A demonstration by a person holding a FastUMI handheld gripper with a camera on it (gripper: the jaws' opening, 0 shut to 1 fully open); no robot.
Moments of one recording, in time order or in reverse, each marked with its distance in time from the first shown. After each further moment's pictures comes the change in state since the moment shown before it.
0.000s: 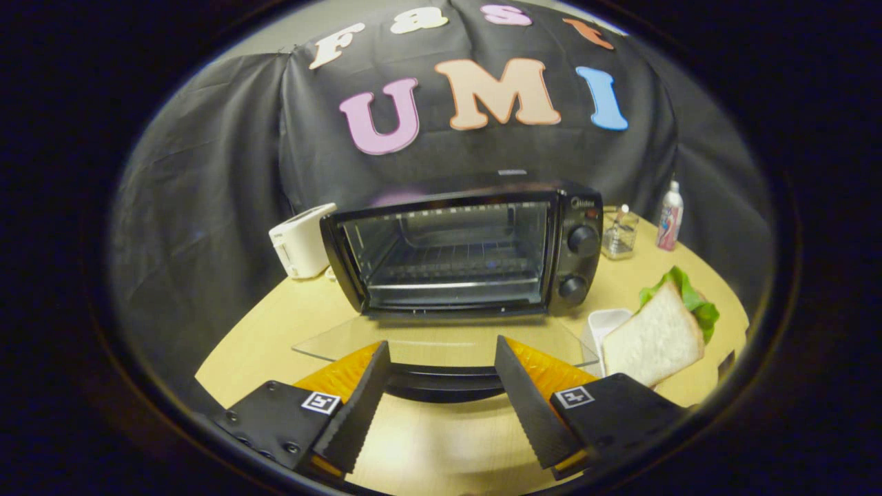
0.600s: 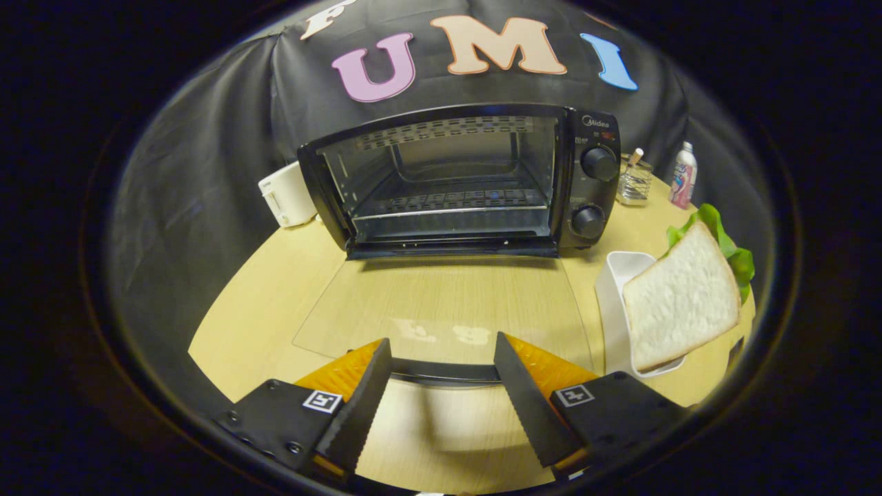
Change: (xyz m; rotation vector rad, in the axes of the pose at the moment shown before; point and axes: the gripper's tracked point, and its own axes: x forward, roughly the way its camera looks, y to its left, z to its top) arm 0.012 -0.008 -0.046 -0.019 0.159 0.012
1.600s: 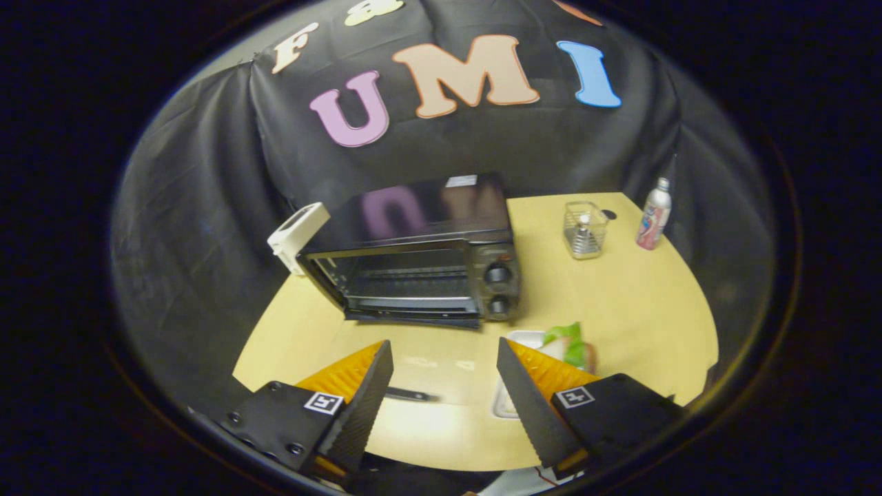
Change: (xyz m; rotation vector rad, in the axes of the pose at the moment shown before) arm -0.102 -0.127 0.135 0.034 0.056 -0.009
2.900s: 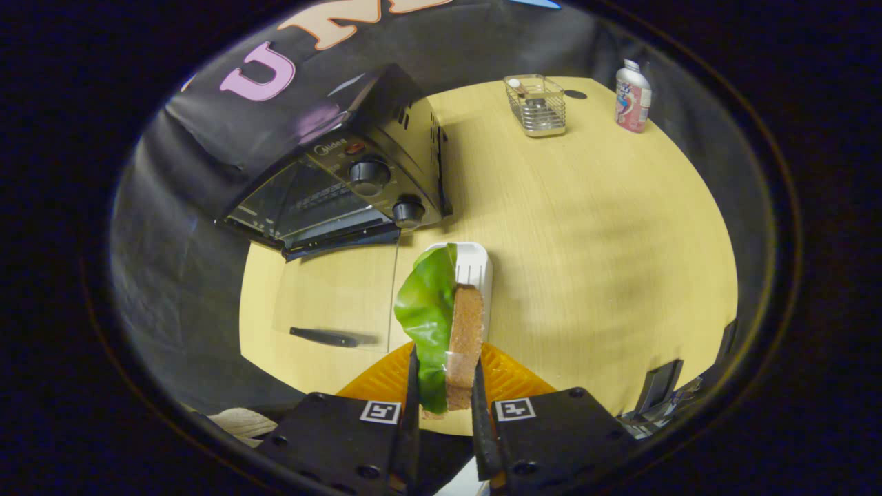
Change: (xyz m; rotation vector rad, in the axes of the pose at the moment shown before) arm 0.035 -0.062 -0.079 0.211 0.412 0.026
